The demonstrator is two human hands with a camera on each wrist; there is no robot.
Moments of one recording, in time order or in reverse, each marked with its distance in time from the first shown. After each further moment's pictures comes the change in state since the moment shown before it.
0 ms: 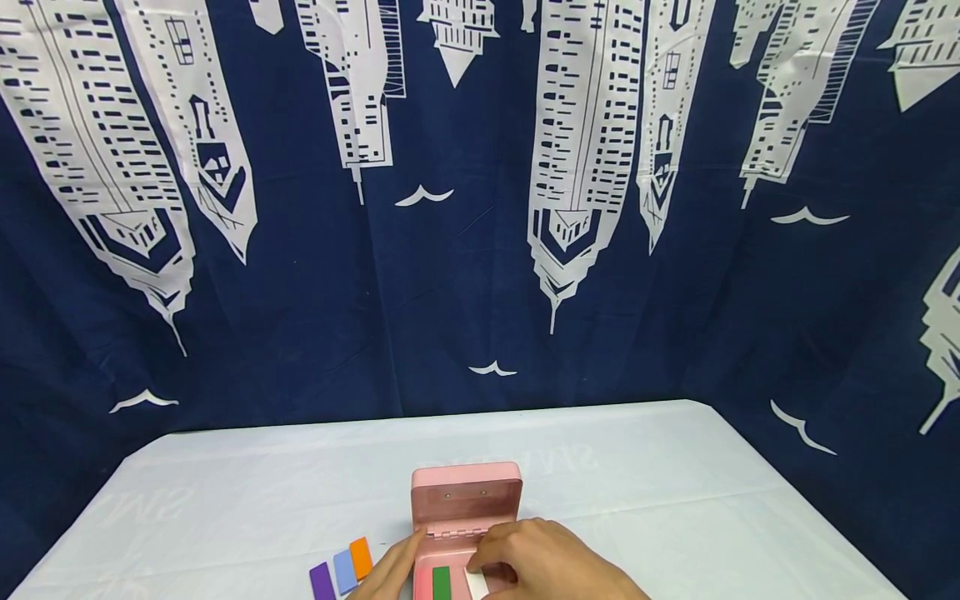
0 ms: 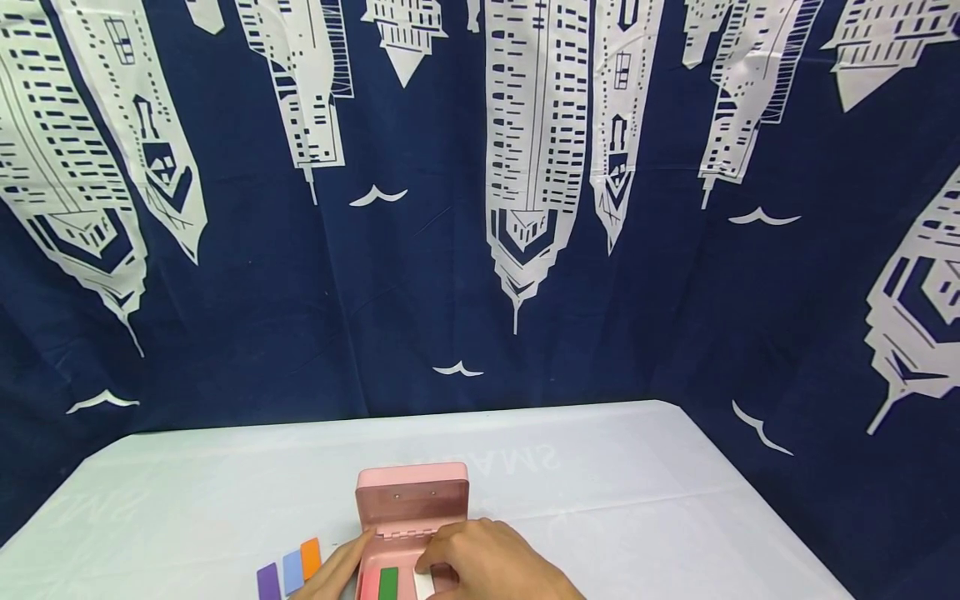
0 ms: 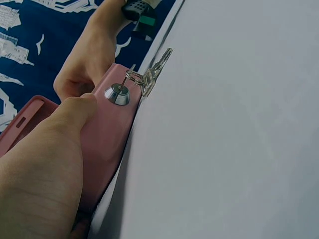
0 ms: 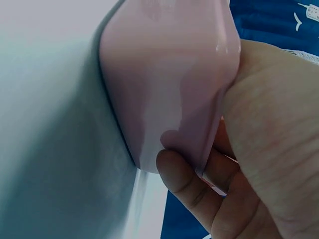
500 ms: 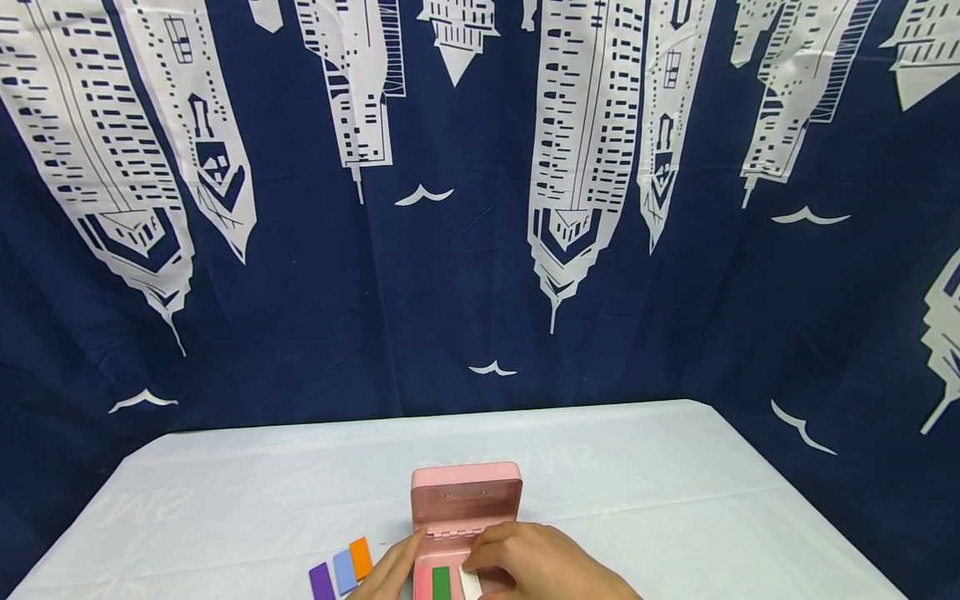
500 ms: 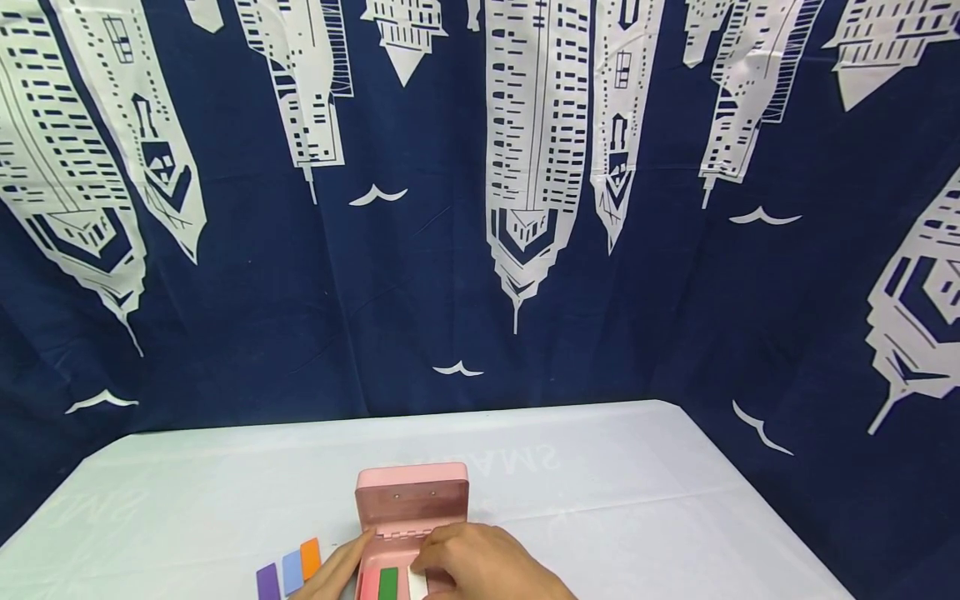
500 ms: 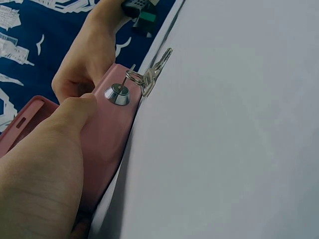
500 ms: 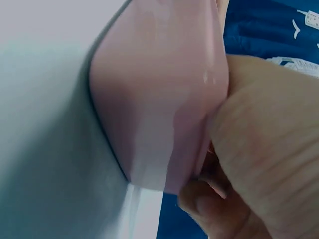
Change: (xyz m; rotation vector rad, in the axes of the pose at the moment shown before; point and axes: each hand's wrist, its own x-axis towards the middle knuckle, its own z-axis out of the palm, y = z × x) left_hand 0.001 0.001 0.001 0.036 0.014 -0.013; right_hand 0.002 -0.003 0.002 -0.080 0.010 -0.039
